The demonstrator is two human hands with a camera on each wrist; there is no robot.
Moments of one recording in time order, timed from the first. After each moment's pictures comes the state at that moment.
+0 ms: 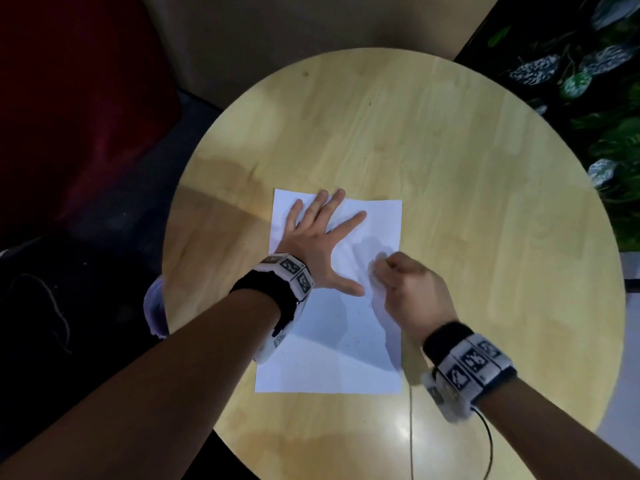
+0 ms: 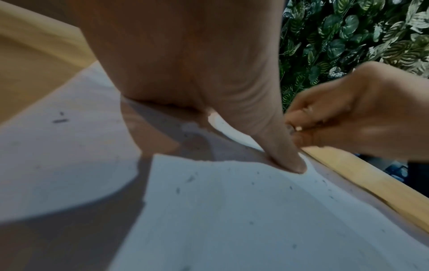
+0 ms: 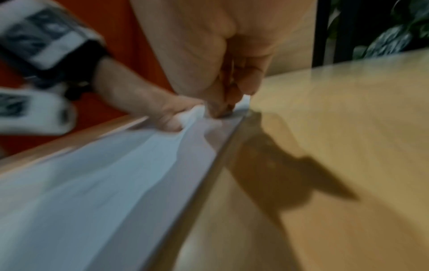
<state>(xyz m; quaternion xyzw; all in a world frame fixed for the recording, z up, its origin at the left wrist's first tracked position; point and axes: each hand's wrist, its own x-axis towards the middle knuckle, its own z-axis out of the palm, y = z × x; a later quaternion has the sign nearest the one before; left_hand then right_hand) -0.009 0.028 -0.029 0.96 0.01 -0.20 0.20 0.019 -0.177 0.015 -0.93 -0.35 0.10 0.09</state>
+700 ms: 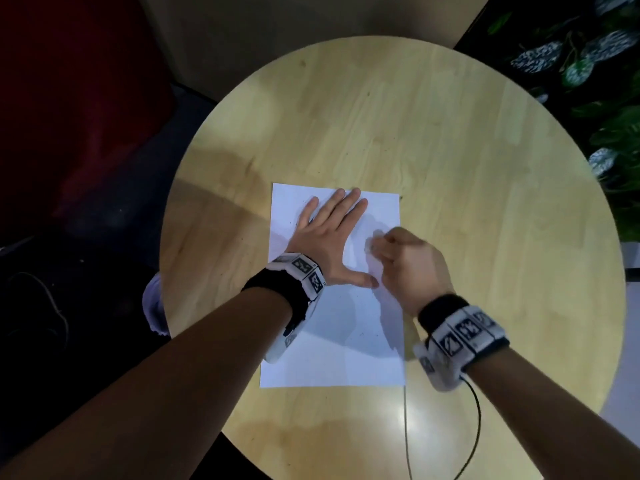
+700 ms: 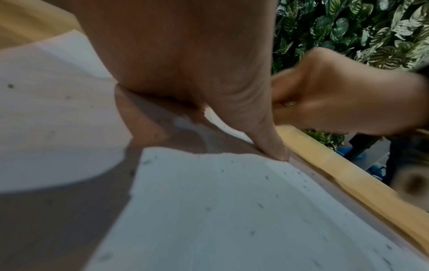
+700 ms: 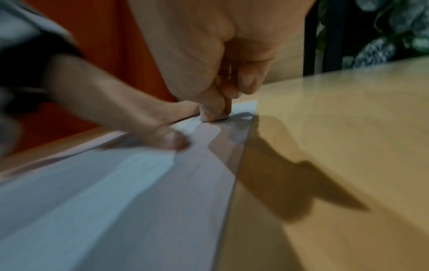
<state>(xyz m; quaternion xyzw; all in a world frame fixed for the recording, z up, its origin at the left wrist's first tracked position) -0.006 0.012 -0.034 0.96 0.00 -0.16 0.23 0.037 -0.160 0.014 -0.93 -0.33 0.10 0.10</state>
